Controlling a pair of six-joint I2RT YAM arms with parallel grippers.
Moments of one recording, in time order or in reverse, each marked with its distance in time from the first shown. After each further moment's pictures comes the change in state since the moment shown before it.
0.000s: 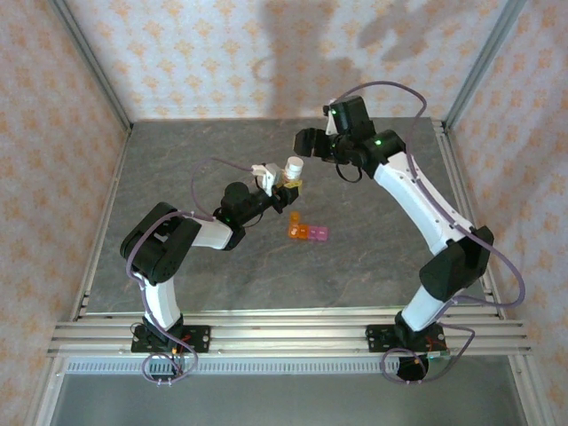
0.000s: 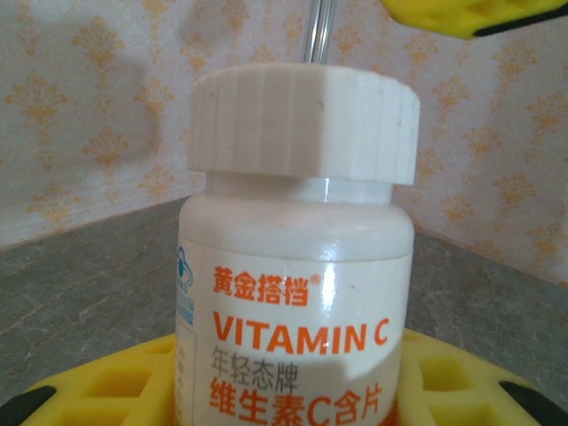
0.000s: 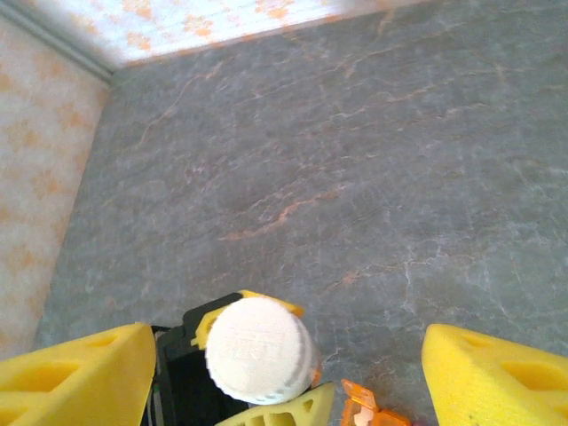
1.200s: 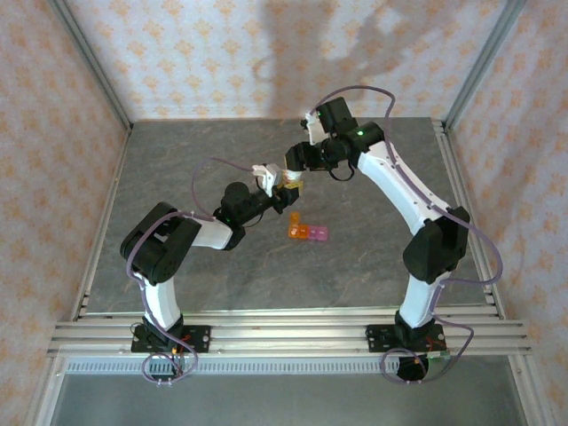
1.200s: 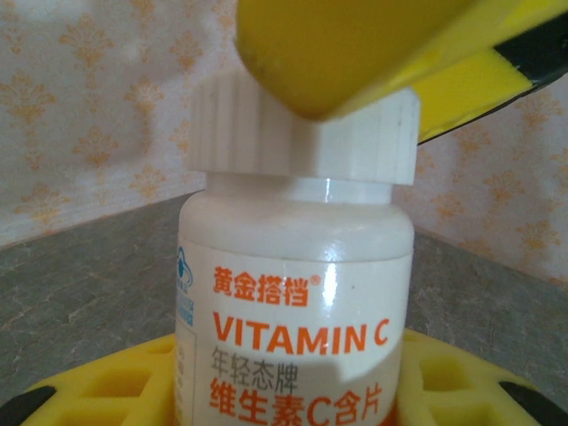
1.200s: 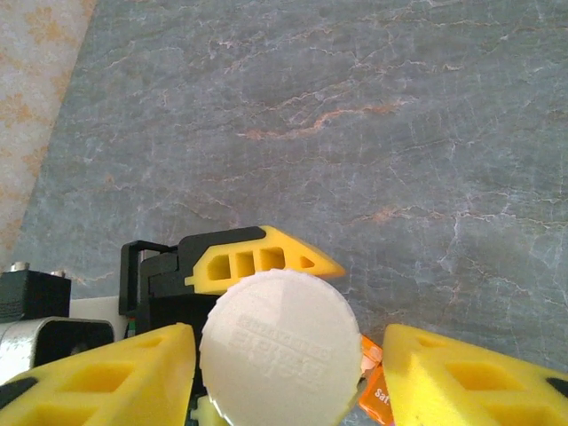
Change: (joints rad) left arm 0.000 0.000 0.000 0.000 0.019 -0.001; right arm 0.000 0.154 0.089 -0.134 -0.201 -0.196
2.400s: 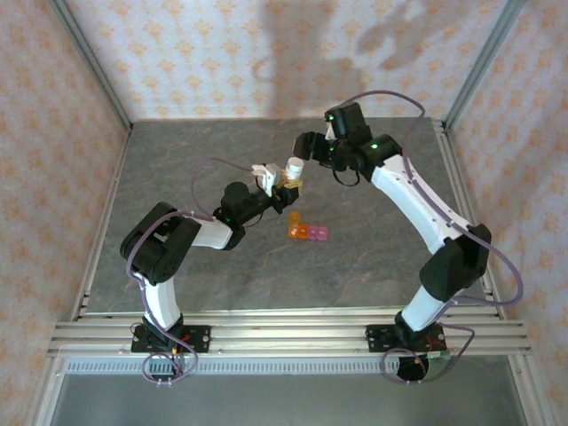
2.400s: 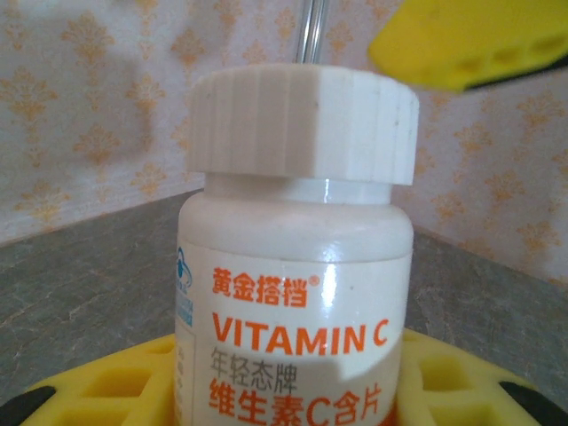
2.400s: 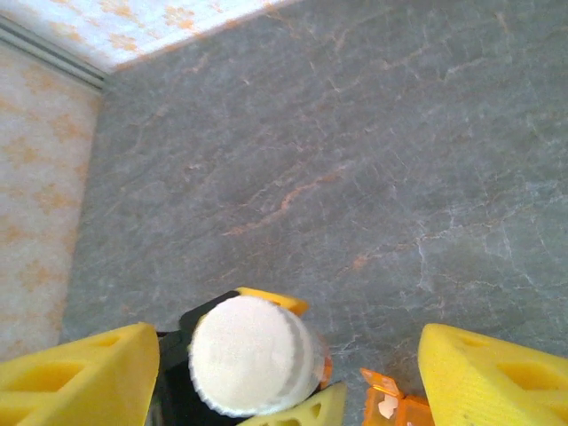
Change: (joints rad) left arm 0.002 0.000 0.001 -0.003 0.007 -0.006; right arm -0.003 -0.178 -0.161 0.180 0.193 0.313
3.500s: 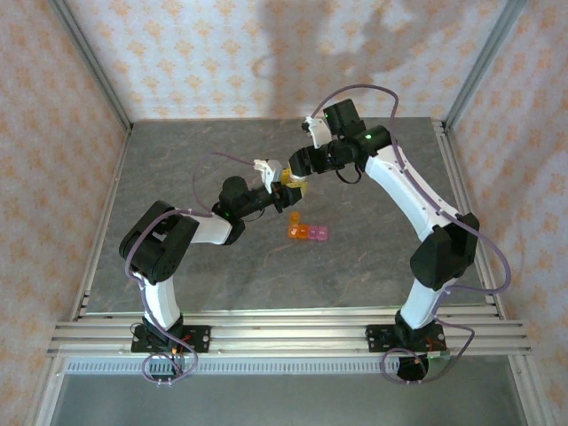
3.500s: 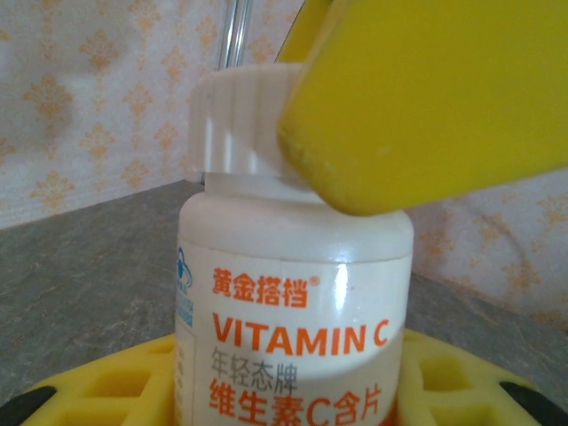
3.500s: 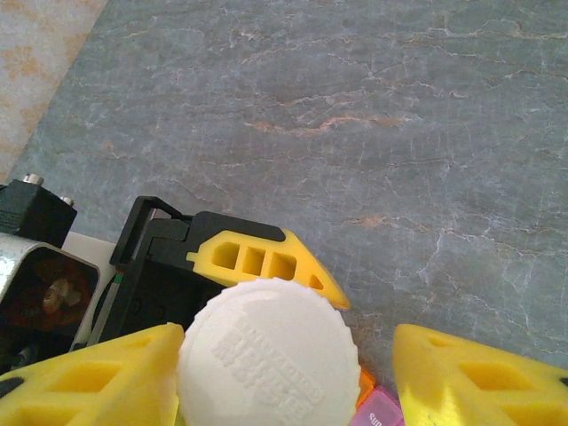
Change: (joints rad) left arm 0.022 0.000 0.048 0.004 0.201 -0.114; right arm -0.014 0.108 0.092 -0.157 -0.224 -0.487
